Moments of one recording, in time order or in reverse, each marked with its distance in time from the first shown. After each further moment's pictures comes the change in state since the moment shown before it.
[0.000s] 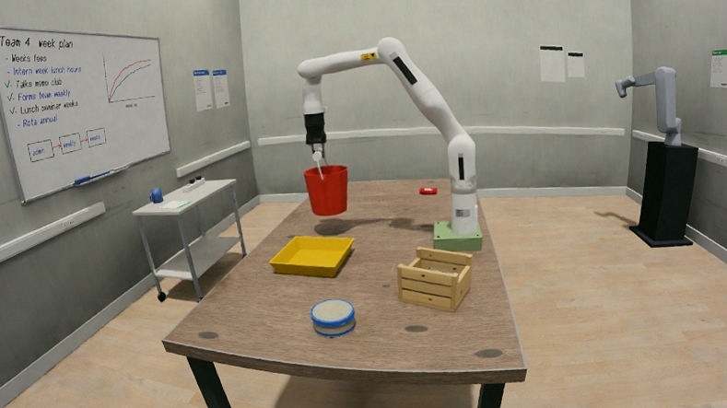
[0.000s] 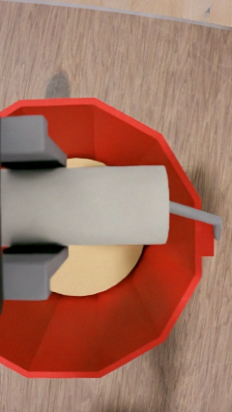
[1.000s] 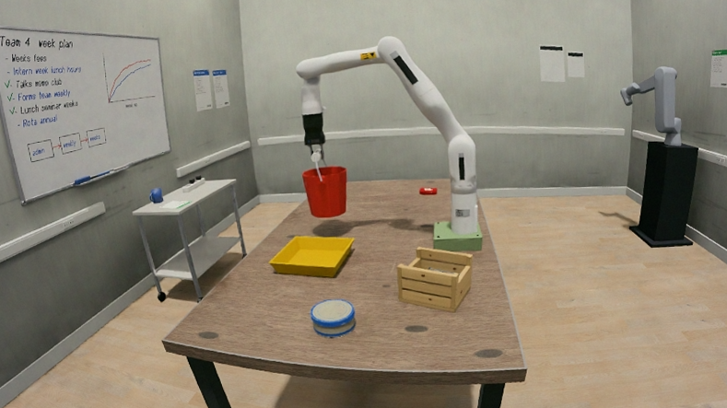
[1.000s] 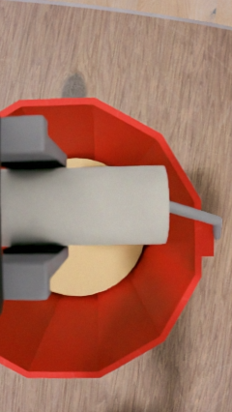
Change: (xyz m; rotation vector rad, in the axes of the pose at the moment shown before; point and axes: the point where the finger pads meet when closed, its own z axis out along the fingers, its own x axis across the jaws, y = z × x) arm -0.002 0.021 0.000 0.000 0.000 0.000
